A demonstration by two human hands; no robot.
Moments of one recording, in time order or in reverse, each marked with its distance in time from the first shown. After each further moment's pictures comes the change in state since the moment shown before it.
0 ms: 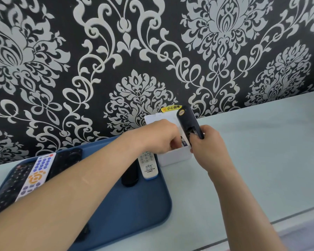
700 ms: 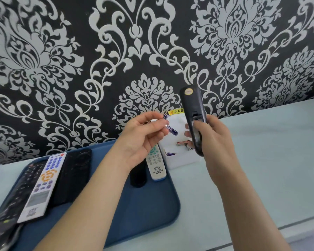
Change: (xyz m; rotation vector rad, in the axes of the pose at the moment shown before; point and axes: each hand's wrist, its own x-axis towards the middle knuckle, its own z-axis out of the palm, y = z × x) left_hand -0.058 -0.006 0.005 -1.865 0.576 -0.113; right_hand -0.022 -0.039 -0.004 0.597 -0.034 0.035
